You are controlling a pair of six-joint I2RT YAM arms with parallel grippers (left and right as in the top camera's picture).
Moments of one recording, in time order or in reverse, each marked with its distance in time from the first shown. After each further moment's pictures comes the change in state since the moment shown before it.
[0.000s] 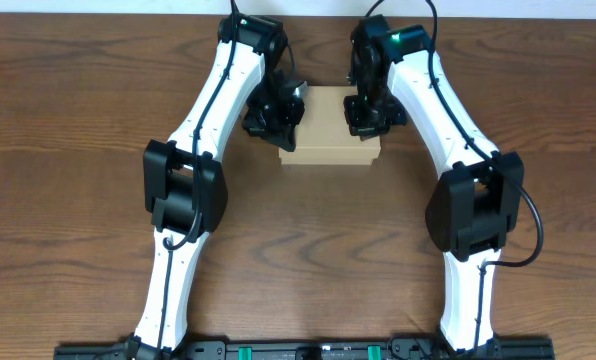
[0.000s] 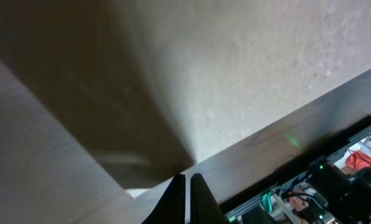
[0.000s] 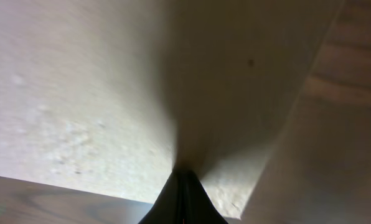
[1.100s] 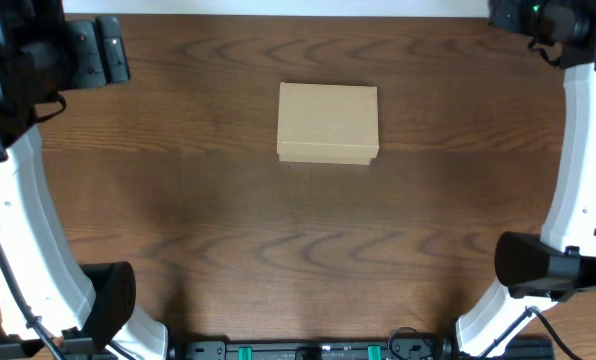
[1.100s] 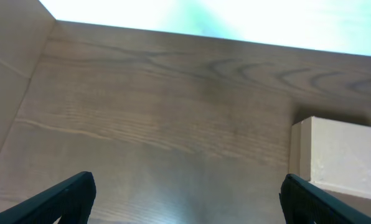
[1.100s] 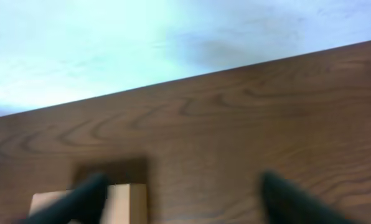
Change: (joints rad) left arm 0.405 -0.655 0.293 0.002 -0.536 -0.034; right arm -0.392 -0.311 0.327 0.209 0.038 0.016
